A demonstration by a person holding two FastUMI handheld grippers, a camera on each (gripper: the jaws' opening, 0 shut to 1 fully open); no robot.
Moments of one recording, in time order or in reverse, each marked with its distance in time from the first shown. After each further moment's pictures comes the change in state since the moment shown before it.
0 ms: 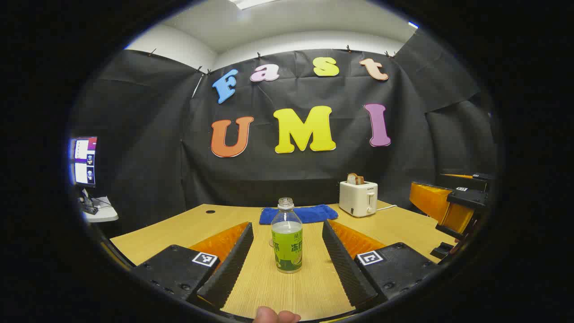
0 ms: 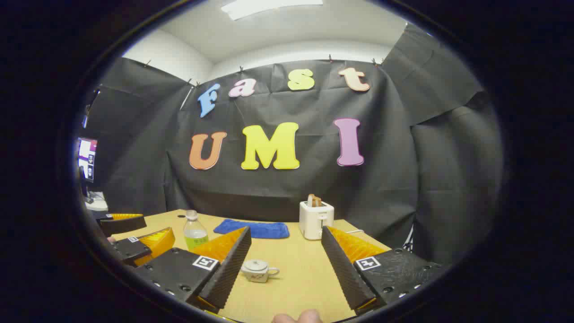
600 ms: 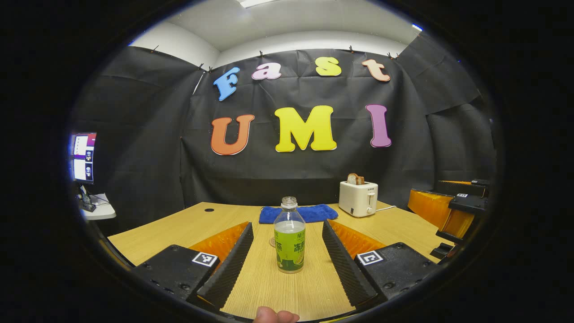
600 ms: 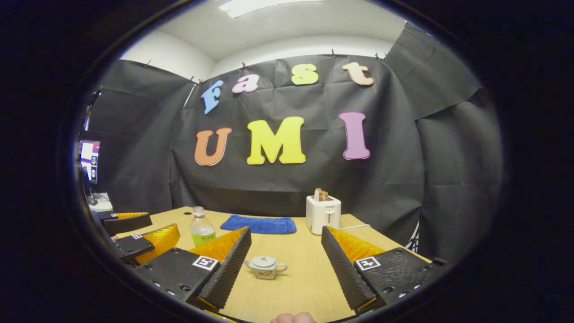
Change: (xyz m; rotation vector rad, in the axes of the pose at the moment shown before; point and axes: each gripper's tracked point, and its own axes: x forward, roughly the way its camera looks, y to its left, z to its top) left arm 0.001 0.009 -0.003 -0.022 0.006 -0.002; right arm 0.003 0.010 -0.011 0.021 0.044 0.033
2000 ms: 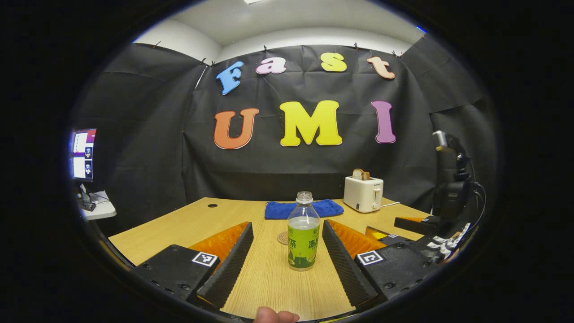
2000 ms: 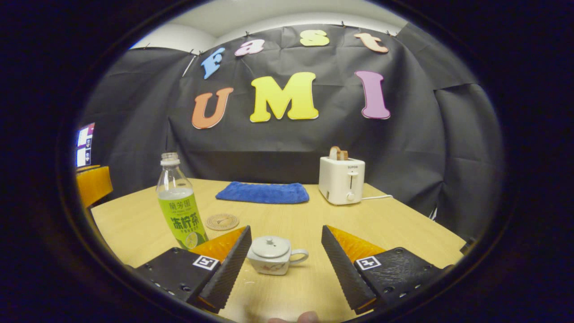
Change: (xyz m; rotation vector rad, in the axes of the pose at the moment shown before) left arm 0.008 0.021 -0.010 -0.012 0.040 0.003; right arm 0.110 0.031 -0.115 -0.026 0.216 0.011
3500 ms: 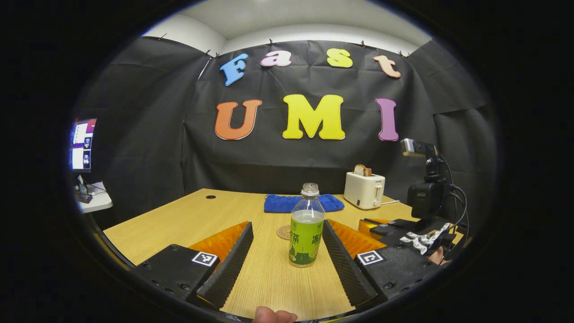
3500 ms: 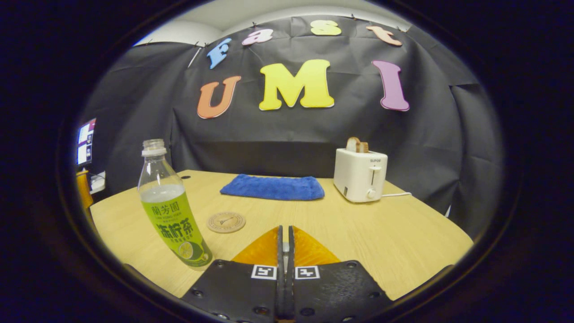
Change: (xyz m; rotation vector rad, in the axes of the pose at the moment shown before) left arm 0.007 0.007 -0.018 -0.032 0.056 -0.014; right arm 0.038 0.022 0.012 0.001 0.031 0.074
